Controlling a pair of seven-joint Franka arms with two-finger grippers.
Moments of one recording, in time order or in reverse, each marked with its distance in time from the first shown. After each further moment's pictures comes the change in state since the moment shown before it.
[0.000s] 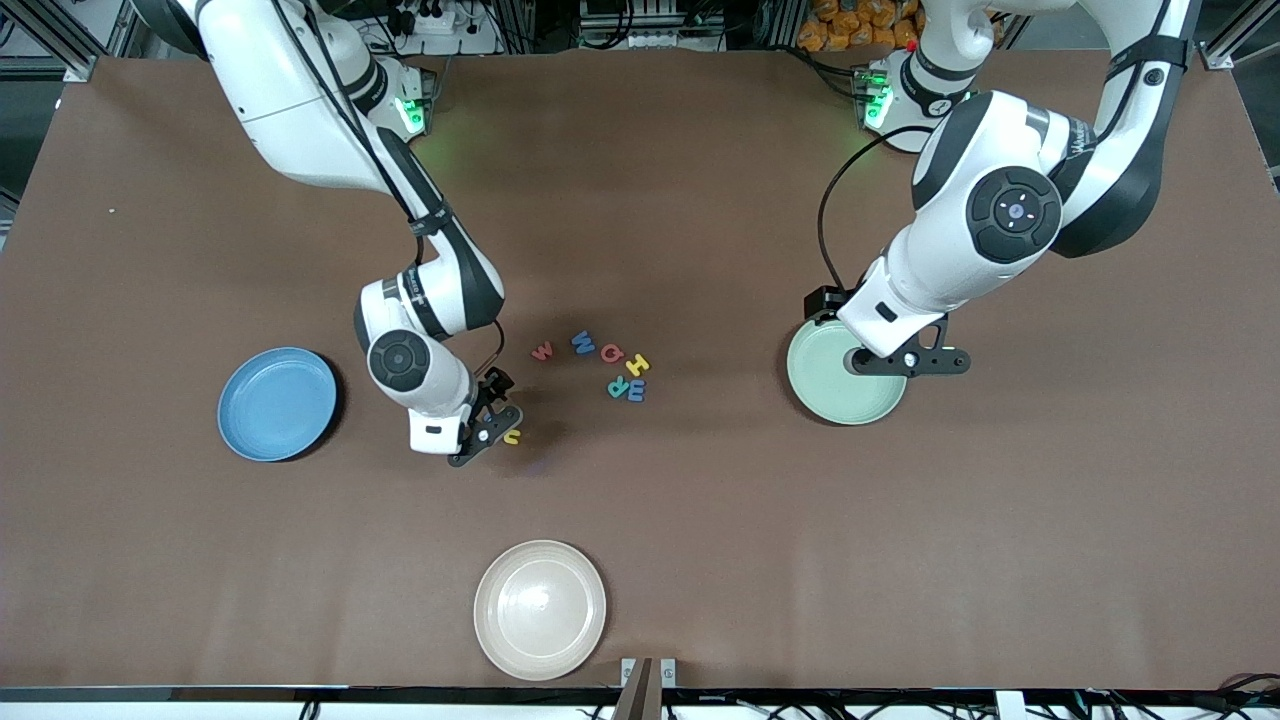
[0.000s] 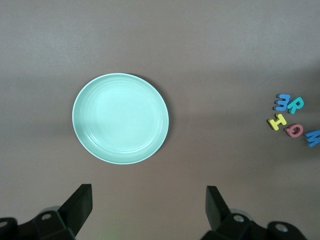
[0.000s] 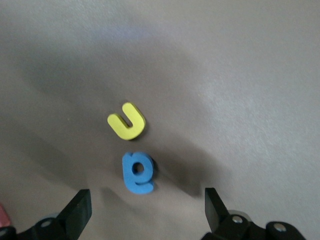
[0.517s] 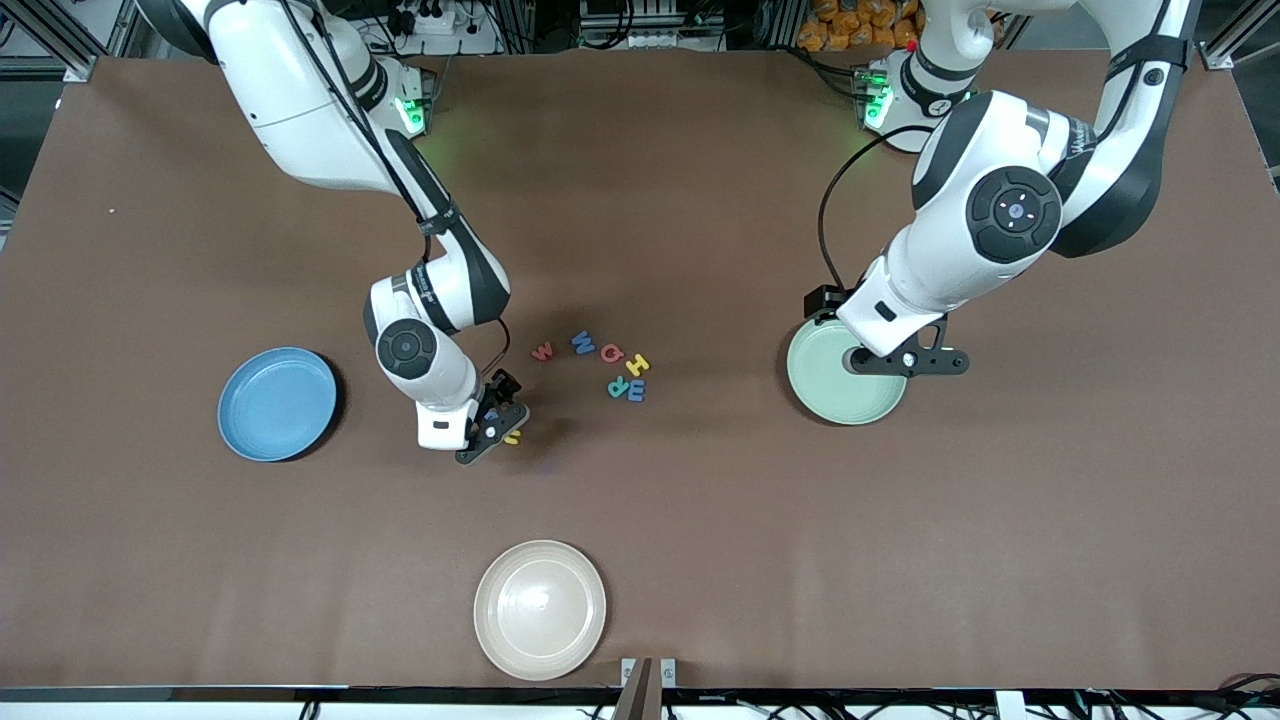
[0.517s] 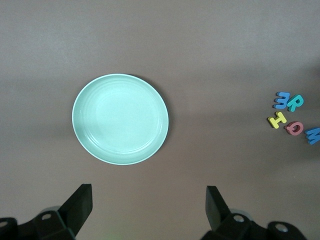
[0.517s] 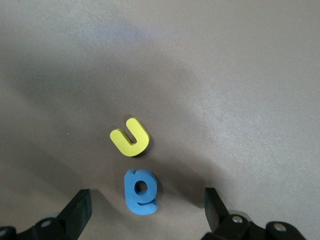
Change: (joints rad) left arm 0.000 0.000 0.000 0.000 0.000 0.000 0.015; right arm 0.007 0.014 0.001 -0.020 -0.002 0.079 -0.004
